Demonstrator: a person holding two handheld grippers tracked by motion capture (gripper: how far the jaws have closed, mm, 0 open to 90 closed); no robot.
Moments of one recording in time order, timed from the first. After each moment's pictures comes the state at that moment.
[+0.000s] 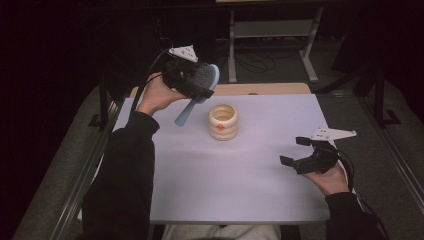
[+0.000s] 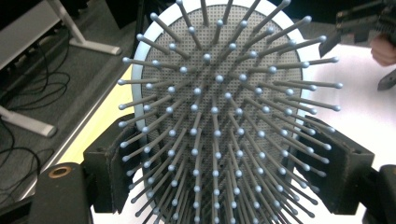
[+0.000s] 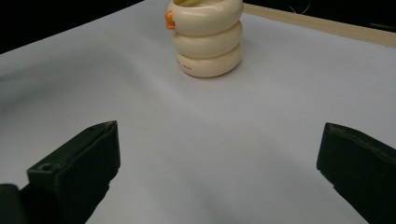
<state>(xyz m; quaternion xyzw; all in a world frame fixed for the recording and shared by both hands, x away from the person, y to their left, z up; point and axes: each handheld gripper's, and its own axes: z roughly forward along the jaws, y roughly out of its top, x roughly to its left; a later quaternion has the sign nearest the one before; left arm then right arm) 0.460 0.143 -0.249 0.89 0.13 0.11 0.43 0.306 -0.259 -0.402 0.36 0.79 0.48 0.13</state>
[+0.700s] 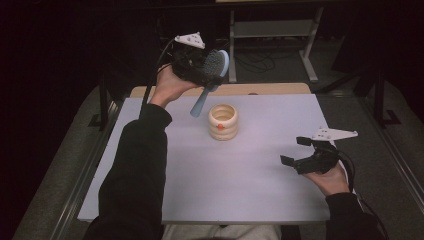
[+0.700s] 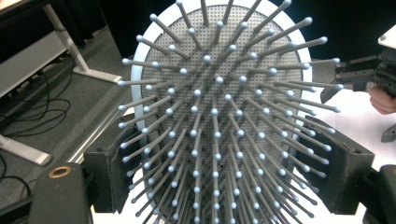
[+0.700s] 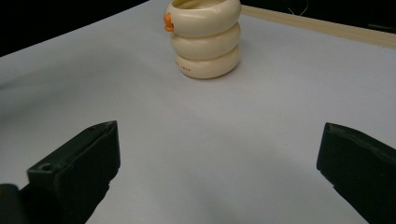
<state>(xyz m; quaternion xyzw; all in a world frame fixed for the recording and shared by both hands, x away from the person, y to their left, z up) 0.476 0.122 -0.234 0.86 0.13 0.11 0.49 0.305 -0.261 -0.401 0.36 0.78 0.49 0.13</state>
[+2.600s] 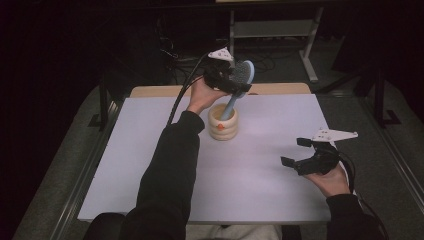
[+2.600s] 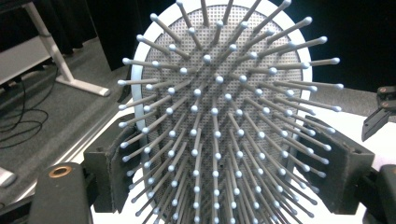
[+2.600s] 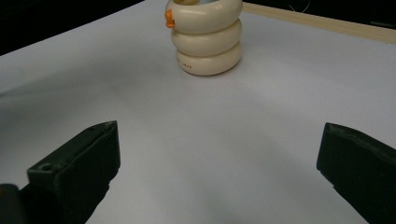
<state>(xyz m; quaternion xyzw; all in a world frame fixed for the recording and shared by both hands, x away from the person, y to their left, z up) 0.511 0.052 -0.302 0.83 0.15 0.09 0.53 0.304 -0.262 -0.403 0.36 0.79 0.49 0.13</state>
